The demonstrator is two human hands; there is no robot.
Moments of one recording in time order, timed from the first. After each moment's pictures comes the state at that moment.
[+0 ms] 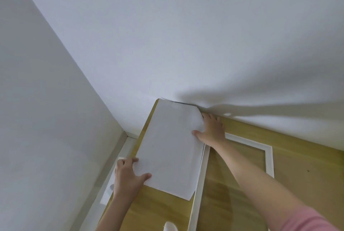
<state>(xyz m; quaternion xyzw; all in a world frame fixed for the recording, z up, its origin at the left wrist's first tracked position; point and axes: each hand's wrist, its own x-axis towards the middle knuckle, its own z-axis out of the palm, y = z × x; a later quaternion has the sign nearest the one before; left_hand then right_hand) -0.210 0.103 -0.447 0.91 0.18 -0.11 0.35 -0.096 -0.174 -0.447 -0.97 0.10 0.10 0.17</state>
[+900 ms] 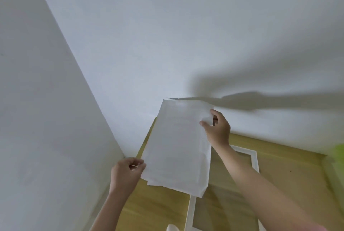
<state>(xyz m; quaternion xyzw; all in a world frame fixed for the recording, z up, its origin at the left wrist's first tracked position) -0.230 0.101 -0.363 0.88 0.13 0.00 0.46 -0.143 -0.176 -0.360 -0.80 0.17 -0.22 0.53</state>
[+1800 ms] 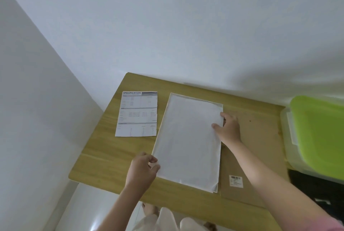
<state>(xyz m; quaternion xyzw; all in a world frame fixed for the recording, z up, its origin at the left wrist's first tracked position) -0.346 -0.022 -0.430 0.92 0.05 -0.16 0.35 -0.280 -0.319 -0.439 -0.88 0.27 -0.01 0.38</state>
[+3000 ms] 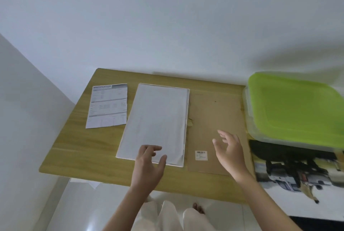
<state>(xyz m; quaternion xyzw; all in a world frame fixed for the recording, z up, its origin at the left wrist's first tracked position) -0.421 -0.120 -0.421 0.89 -0.05 -0.06 0.44 -0.454 -0.371 -0.426 -0.87 0.26 -0.05 0.41</state>
